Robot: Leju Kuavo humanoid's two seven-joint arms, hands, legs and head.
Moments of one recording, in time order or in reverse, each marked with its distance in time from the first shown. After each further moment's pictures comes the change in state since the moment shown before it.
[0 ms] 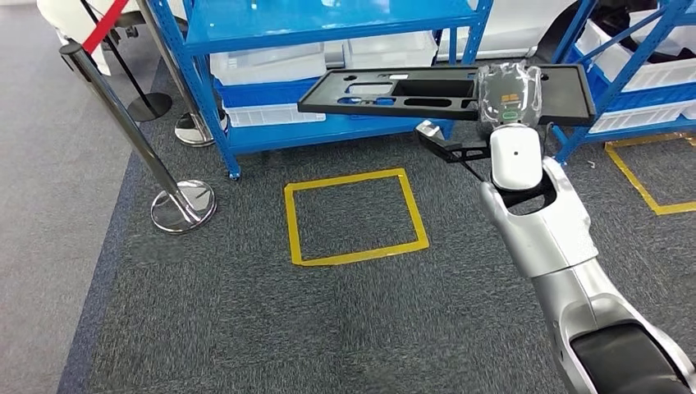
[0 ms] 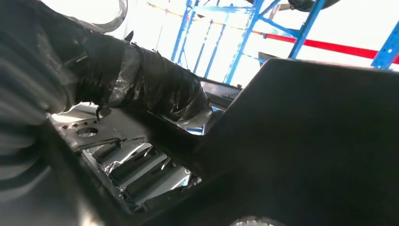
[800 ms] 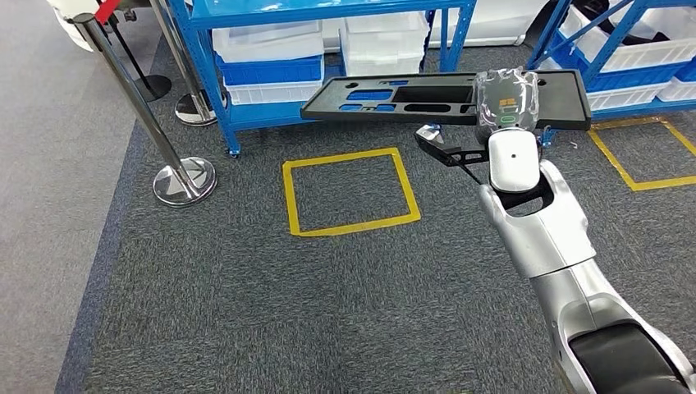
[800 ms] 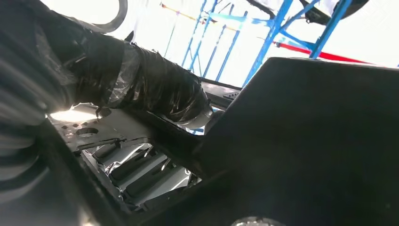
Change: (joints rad) left arm -0.009 0.004 0.006 -0.002 -0.001 0.002 0.006; right arm 0.010 -0.004 0.000 0.023 -0.001 -0.006 -0.001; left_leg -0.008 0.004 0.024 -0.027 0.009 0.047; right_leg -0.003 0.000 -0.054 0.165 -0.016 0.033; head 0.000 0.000
